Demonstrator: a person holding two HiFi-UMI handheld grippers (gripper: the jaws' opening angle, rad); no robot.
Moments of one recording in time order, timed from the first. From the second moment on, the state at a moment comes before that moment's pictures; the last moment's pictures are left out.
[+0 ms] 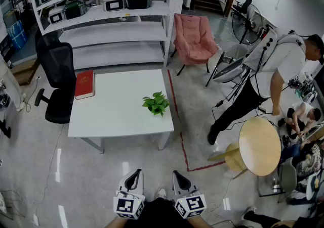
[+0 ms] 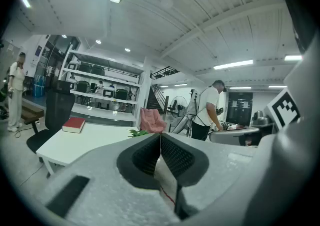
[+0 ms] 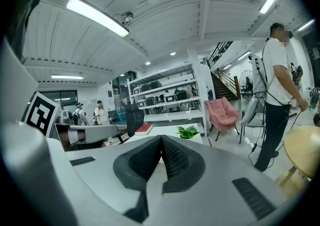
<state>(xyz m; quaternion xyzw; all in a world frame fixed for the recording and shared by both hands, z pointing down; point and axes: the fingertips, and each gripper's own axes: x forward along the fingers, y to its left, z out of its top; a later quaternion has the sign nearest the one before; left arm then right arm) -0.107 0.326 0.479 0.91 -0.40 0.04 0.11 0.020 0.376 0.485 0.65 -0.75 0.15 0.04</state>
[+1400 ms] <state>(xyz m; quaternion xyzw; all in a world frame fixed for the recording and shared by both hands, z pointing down) -0.070 0.317 0.502 0.88 -0.46 0.07 0.12 0.077 0.360 0.497 0.59 -0.79 0.16 0.04</state>
